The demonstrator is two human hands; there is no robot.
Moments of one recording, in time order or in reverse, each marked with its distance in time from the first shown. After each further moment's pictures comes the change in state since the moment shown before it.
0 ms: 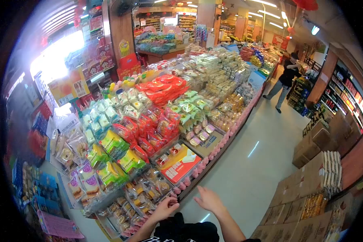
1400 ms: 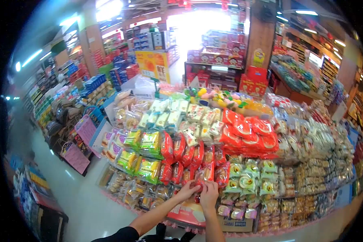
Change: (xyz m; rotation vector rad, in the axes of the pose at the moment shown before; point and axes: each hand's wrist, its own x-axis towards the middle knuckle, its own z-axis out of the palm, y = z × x) left_hand 0.352 0.059 -0.065 -0.558 0.872 -0.031; right_hand 0.422 0.033 -0.039 0.600 0.280 -0.719
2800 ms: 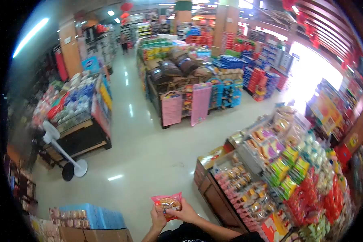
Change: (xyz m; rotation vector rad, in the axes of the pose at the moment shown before) left_hand -0.653 -0.129 -0.332 0.156 1.614 0.535; right_hand -0.439 -0.456 0.259 0.451 -1.800 0.017
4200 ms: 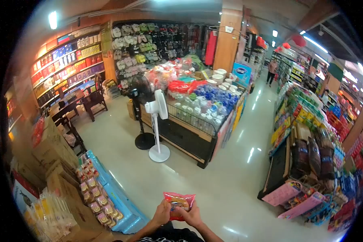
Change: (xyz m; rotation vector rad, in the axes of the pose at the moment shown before) left_hand 0.347 -0.093 -0.419 0.223 0.700 -0.173; right_hand 0.481 -0.222 0.399 -0.064 -0.701 -0.345
